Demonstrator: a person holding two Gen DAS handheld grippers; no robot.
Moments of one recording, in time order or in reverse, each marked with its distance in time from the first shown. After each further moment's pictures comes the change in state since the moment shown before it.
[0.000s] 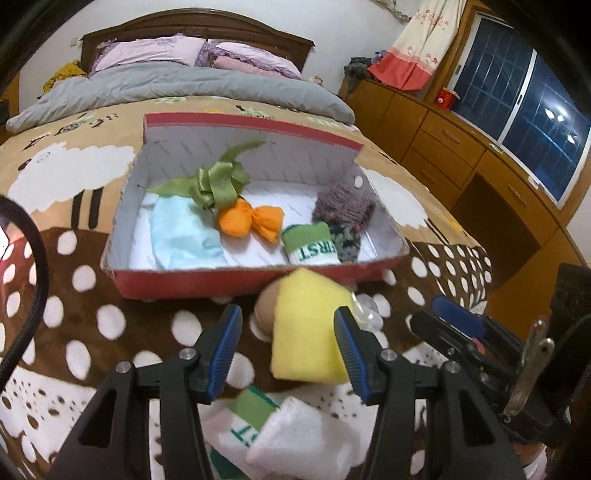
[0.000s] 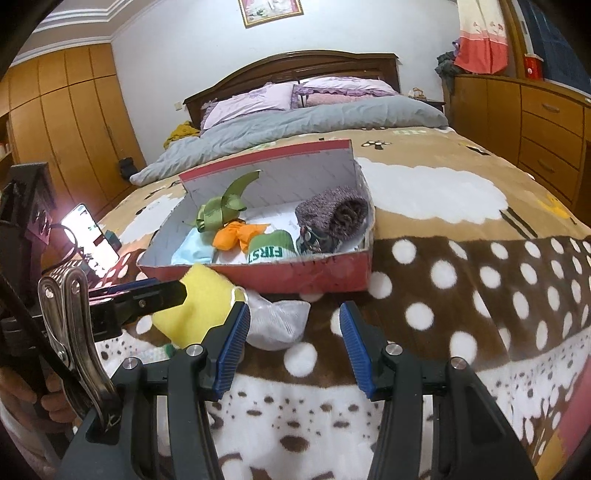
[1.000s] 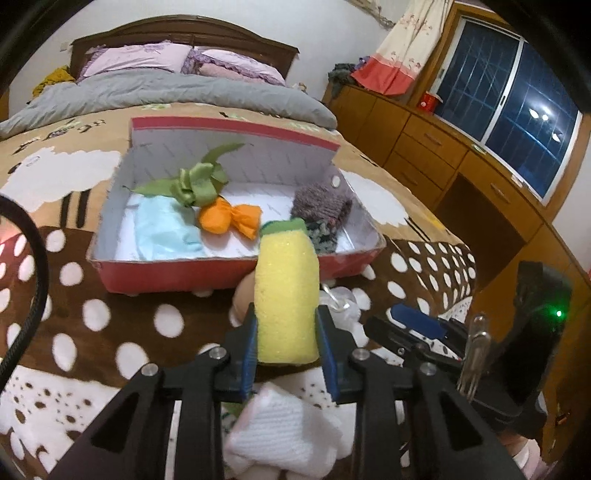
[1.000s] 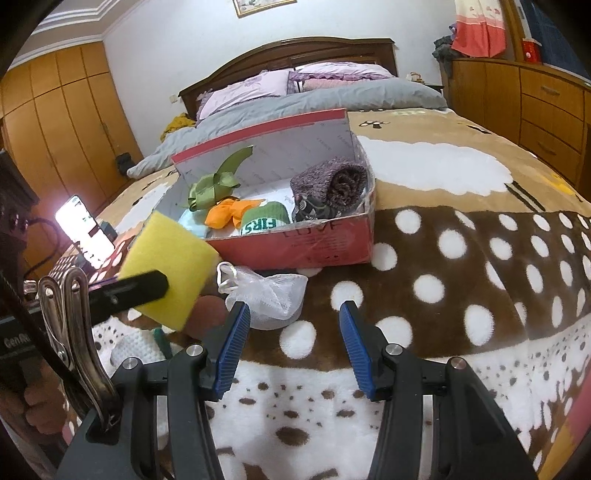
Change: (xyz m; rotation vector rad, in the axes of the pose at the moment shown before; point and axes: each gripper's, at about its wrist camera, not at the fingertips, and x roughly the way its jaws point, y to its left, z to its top) left arm -0.010 -0.004 -0.010 0.019 -0.046 -0.050; right arm 0.019 -0.003 -0.014 0.020 0.053 0.011
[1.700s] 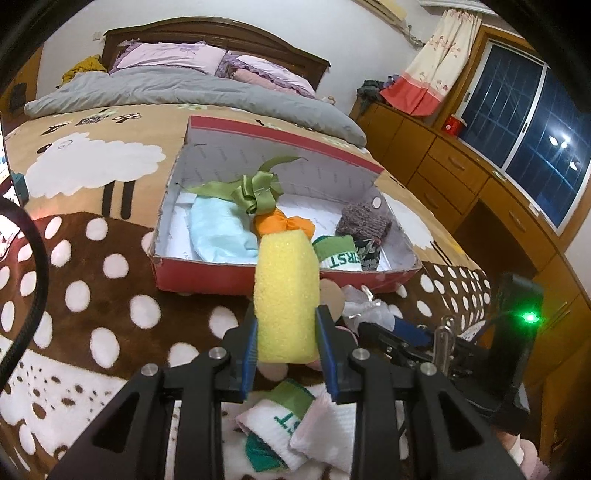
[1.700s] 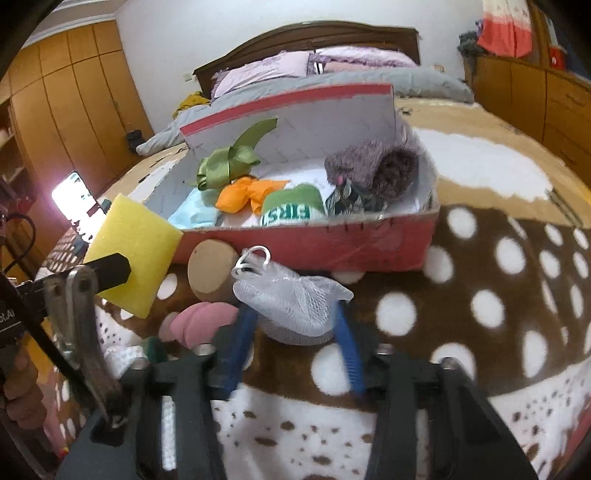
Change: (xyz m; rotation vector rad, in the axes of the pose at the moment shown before) left arm -0.013 0.039 -0.001 -0.094 -0.041 0.050; right arm 0.047 0.017 0.008 -0.043 0.074 0.045
